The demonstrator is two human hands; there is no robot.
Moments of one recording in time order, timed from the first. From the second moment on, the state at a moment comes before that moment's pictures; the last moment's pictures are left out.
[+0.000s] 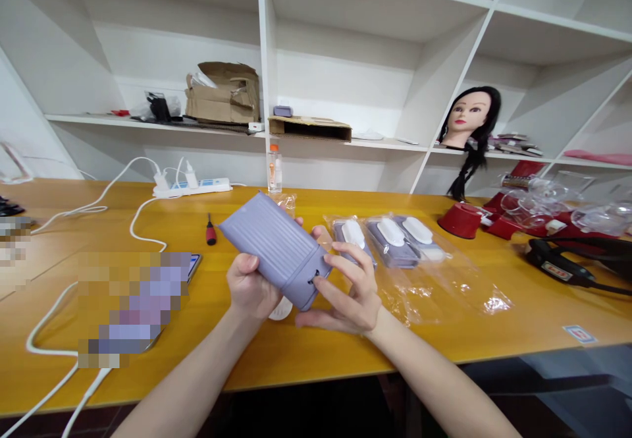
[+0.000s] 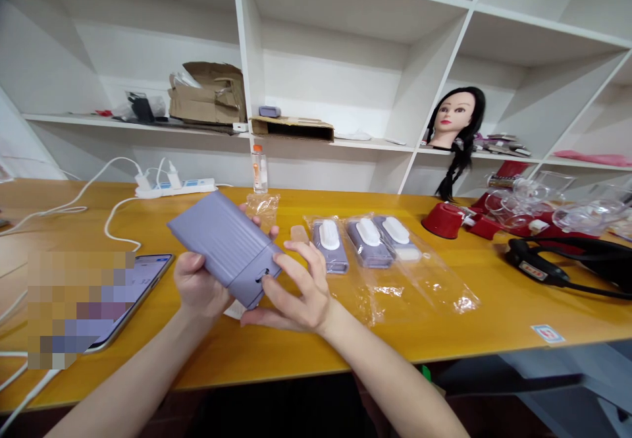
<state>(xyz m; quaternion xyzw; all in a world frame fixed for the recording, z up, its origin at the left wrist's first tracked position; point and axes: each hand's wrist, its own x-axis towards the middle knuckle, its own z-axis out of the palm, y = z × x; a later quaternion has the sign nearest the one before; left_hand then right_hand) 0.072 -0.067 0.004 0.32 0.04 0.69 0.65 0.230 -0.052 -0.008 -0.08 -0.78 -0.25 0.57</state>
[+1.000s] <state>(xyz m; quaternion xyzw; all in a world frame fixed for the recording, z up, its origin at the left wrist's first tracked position) 0.079 -0.057 0.002 0.28 0.15 0.74 0.59 0.216 -0.048 -0.010 -0.23 -0.67 0.56 0.42</state>
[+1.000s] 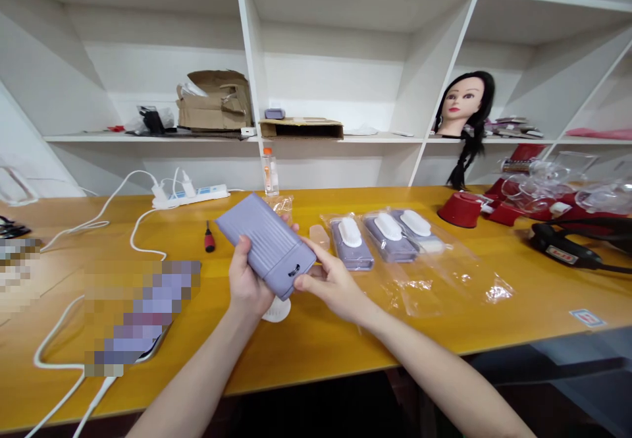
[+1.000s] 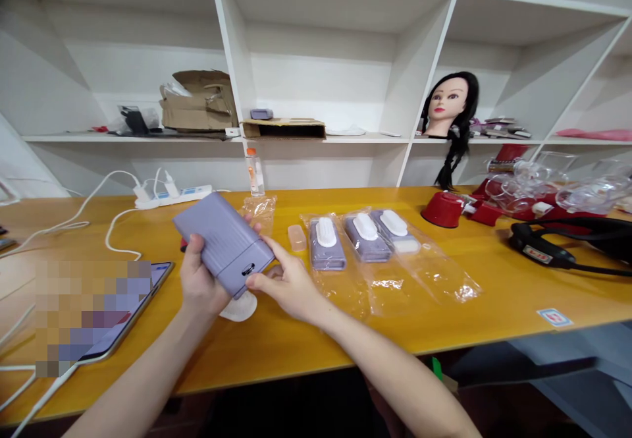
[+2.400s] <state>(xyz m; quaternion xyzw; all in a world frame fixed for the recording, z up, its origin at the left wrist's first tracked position) 0.088 -0.062 -0.007 0.33 0.16 0.76 0.54 0.219 -0.043 -0.009 -0.22 -0.67 0.58 0.40</state>
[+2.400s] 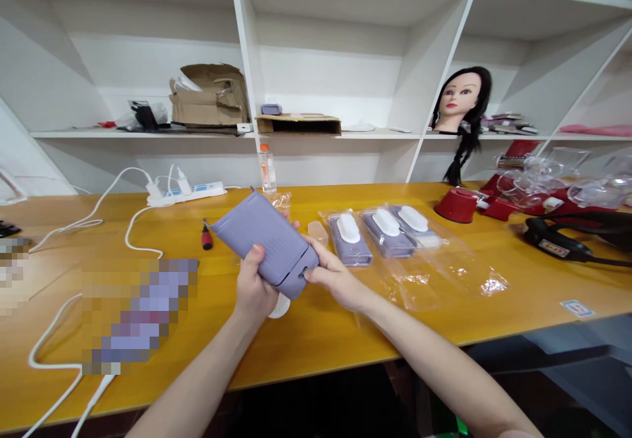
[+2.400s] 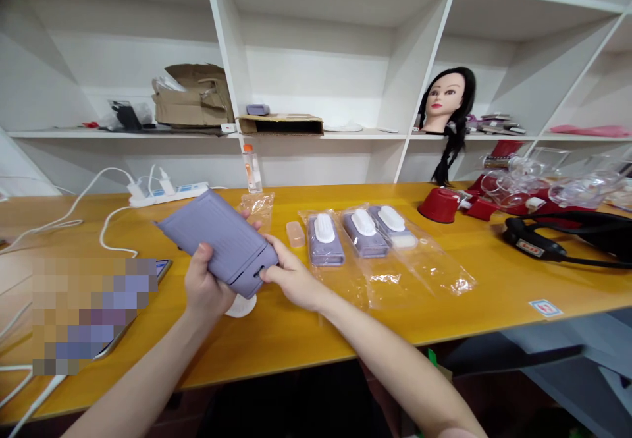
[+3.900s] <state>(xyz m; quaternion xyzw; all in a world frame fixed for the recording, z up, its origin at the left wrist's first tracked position) 0.103 -0.072 -0.014 0.24 0.23 0.76 0.56 0.216 -0.055 -0.011 -0.29 -0.81 0.30 0.42</state>
